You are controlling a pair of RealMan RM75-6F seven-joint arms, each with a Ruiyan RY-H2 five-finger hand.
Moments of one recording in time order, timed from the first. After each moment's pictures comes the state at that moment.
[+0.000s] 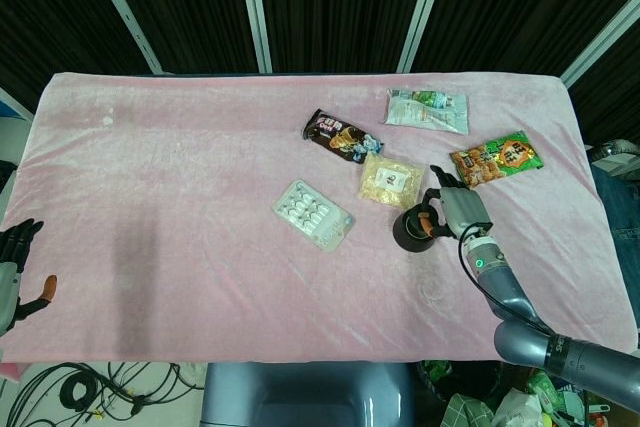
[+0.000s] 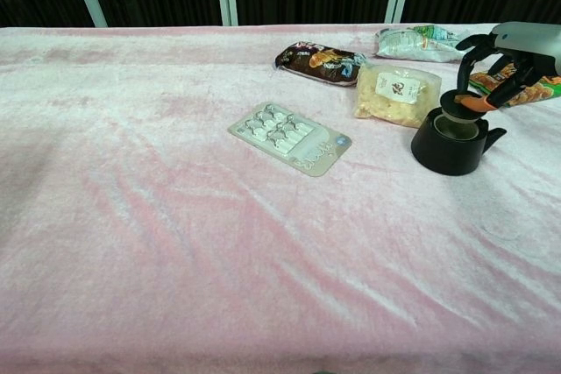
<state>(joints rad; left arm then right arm) -0.09 -1.07 -0.07 -1.72 1.35 1.40 0.03 0.71 -1.33 0.25 -1.53 -0.78 0.81 -0.24</state>
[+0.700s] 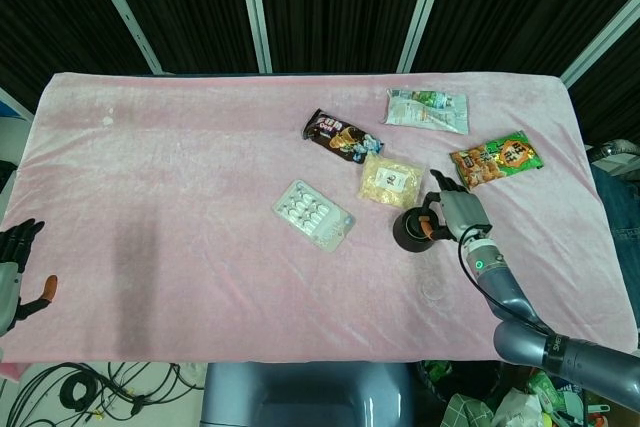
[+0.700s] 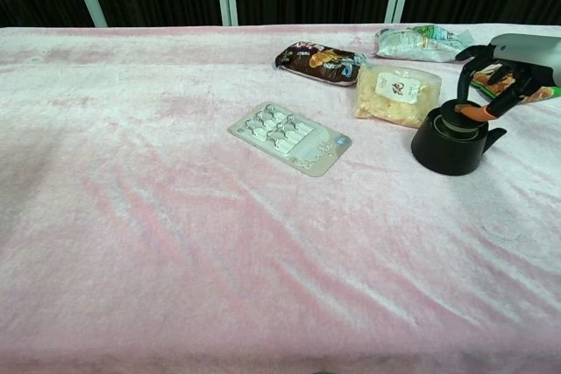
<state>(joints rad) -0.10 -1.07 -0.06 -1.72 1.35 1.40 0.04 0.72 -1.35 0.22 -1.49 -0.79 0.80 -0.20</state>
